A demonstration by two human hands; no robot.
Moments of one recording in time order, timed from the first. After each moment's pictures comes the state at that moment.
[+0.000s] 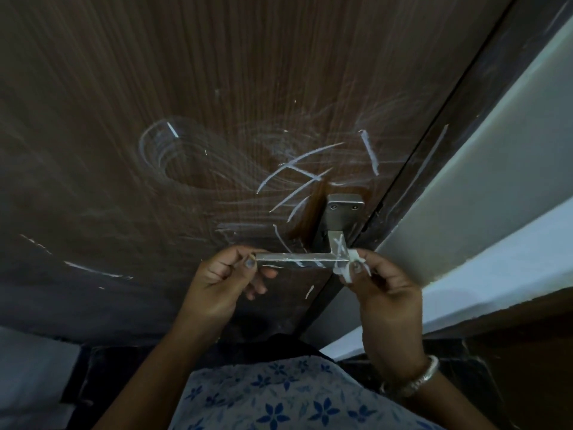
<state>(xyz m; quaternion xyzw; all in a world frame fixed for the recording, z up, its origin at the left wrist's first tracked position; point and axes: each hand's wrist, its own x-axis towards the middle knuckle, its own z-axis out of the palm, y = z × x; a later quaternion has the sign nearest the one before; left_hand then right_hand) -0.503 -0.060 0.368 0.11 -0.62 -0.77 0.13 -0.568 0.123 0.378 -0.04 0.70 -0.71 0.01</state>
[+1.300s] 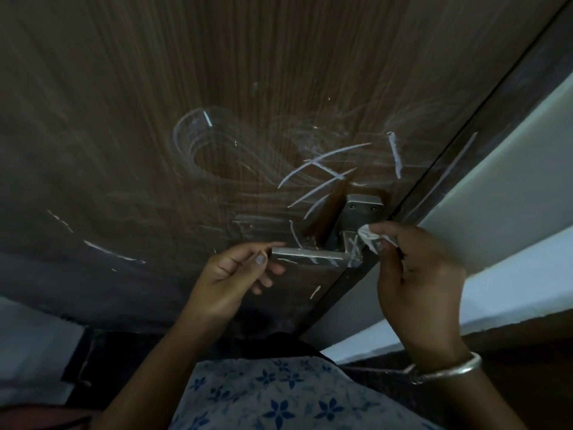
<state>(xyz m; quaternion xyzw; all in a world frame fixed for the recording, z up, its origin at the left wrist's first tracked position) -0.490 -0.064 0.374 0.11 -0.64 -0.75 0.12 -0.586 0.130 0.421 -0.30 0.85 -0.36 -0.23</state>
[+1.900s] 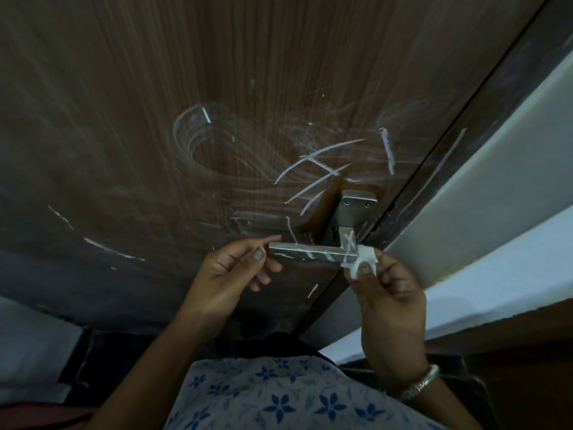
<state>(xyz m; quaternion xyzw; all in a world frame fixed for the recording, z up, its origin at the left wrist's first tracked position) -0.489 -0.064 0.366 0.10 -0.63 -0.76 0.13 -0.556 0.118 0.386 -0.01 0.62 -0.78 0.05</state>
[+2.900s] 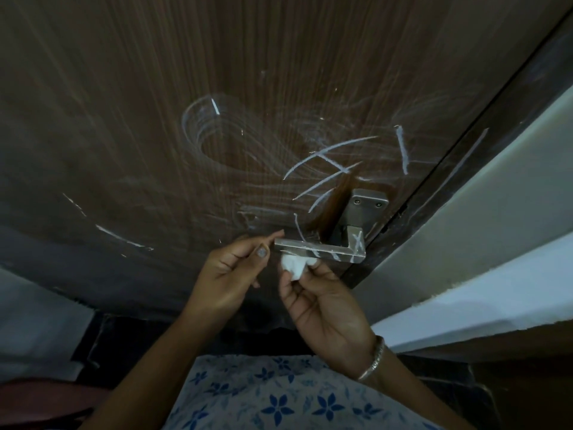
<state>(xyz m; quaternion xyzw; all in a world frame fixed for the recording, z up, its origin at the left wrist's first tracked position) -0.485 -0.055 0.377 0.12 -0.67 -0.71 0.18 -0.546 0.067 0.386 0.17 0.28 -0.84 0.43</state>
